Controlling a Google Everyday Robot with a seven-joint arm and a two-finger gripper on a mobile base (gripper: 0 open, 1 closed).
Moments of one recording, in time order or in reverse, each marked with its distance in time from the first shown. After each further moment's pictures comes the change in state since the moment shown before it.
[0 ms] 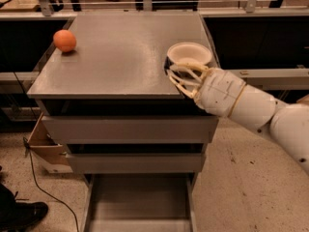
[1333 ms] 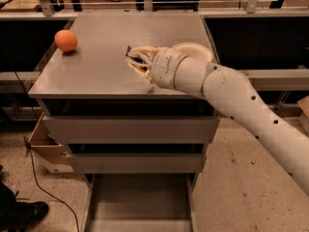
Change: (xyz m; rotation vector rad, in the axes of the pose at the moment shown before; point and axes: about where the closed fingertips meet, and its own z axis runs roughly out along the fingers) arm 0.019 0.013 0.134 -0.115 0.111 -0.164
